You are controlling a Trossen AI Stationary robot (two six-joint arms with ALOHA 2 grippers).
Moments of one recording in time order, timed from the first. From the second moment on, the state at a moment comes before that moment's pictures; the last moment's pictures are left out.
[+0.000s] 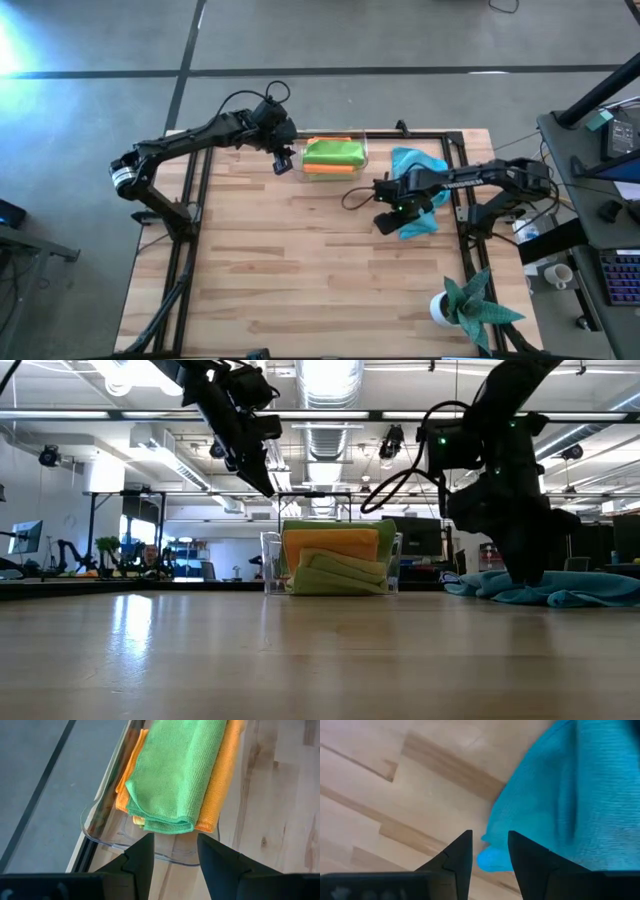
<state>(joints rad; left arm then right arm) 0.57 1.50 1.30 -0.67 0.05 0.30 -0.19 1.53 0.83 -0.86 -0.19 0.86</state>
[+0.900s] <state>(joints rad) 0.57 1.50 1.30 -0.67 0.05 0.30 -0.15 1.63 0.83 -0.85 -0.08 0.94</state>
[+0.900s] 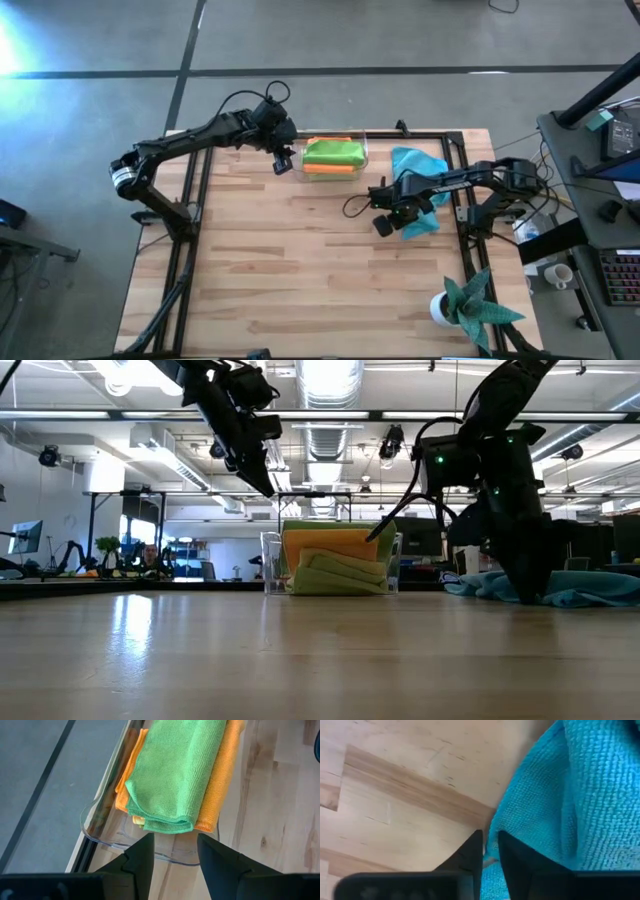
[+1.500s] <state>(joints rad) 0.57 1.50 1.30 -0.66 0.05 0.30 -0.04 1.58 1.04 -0.83 -0.16 0.77</state>
